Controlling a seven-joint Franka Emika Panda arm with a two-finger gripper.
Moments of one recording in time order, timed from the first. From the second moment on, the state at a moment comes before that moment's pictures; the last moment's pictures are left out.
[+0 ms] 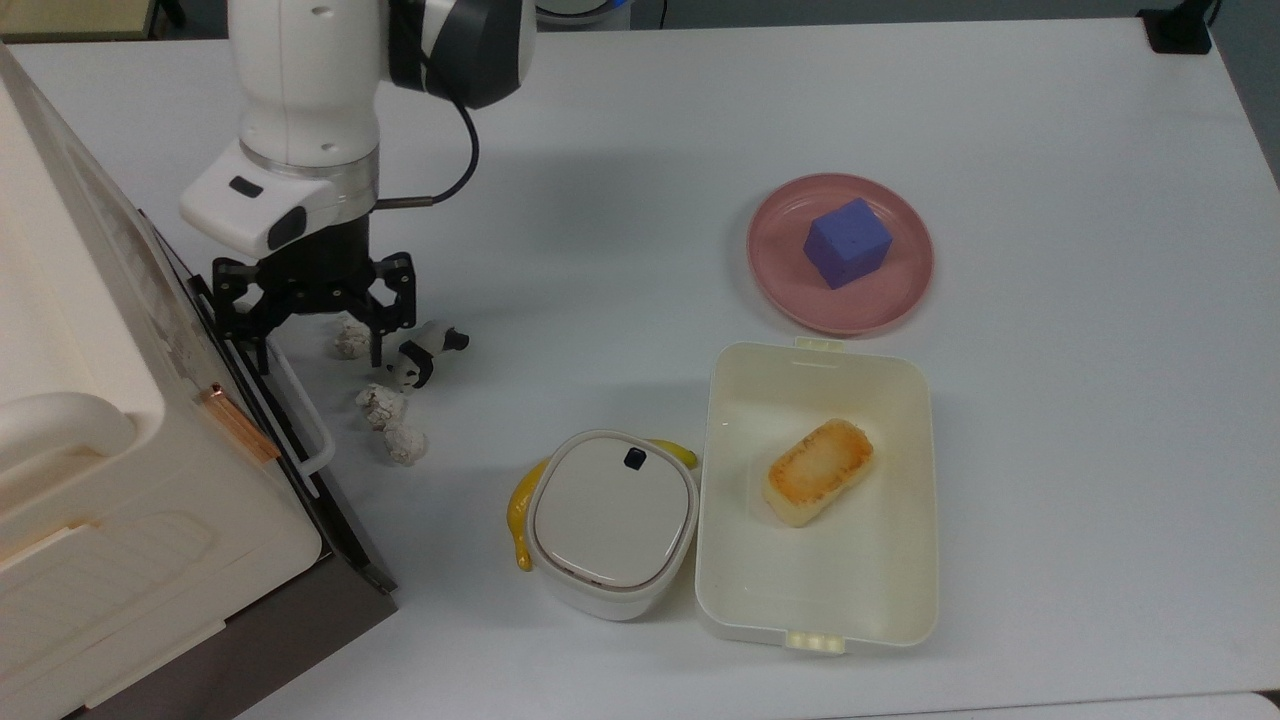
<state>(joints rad) -0.10 0.41 -0.10 -1.60 -0.14 2.42 -0.38</state>
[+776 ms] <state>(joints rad) -0.08 0.40 -0.10 -1.58 -0.19 2.29 -0.38</state>
